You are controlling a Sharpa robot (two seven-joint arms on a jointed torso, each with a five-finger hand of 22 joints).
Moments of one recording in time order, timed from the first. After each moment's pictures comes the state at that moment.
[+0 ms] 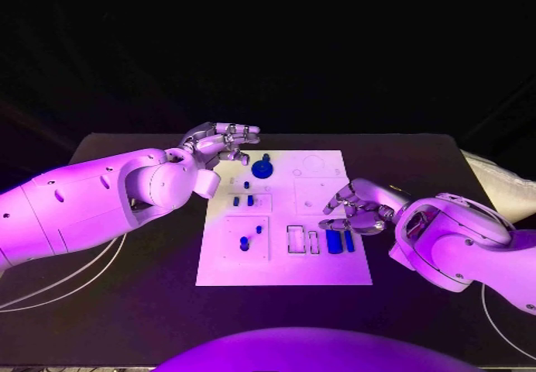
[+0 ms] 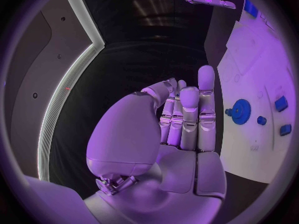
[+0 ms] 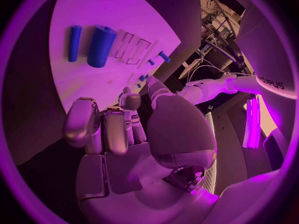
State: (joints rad) left arm 1.19 -0.83 -0.02 1.49 0.03 -0.22 0.23; left_hand 1.40 -0.11 0.46 -0.03 0.15 1.06 0.17 0.14 0.08 1.14 0.09 0.24 0.12 1.27 0.00 1.10 0.68 0.16 1.28 0.10 0.46 1.02; right arm 1.09 -1.05 -0.05 1.93 -1.36 -0.33 -0.37; right_hand 1.19 -0.10 0.08 0.16 0.25 1.01 0.11 0.19 0.10 1.31 0.02 1.09 0.91 1.47 -0.05 1.40 1.27 0.12 1.40 0.05 1.29 0.99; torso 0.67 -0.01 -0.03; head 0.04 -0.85
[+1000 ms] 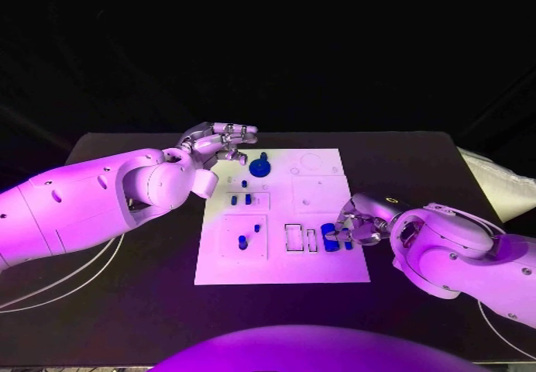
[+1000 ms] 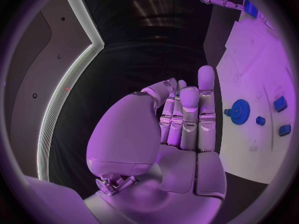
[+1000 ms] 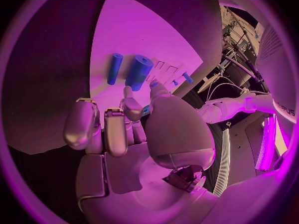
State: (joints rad) left arm 1.18 -0.83 -0.02 1.49 0.03 -0.22 0.23; left_hand 1.40 -0.11 0.46 -0.03 0.15 1.06 0.17 0.14 0.08 1.14 0.09 0.24 0.12 1.27 0.01 1.10 0.68 0.16 1.28 0.10 0.46 1.02; right arm 1.04 -1.02 -0.05 1.90 -1.51 -0.23 -0.57; right_hand 1.20 -0.07 -0.04 0.27 0.25 1.02 0.10 0.25 0.12 1.29 0.02 1.16 1.05 1.46 -0.05 1.42 1.30 0.12 1.40 0.05 1.31 1.02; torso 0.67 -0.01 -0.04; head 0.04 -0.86
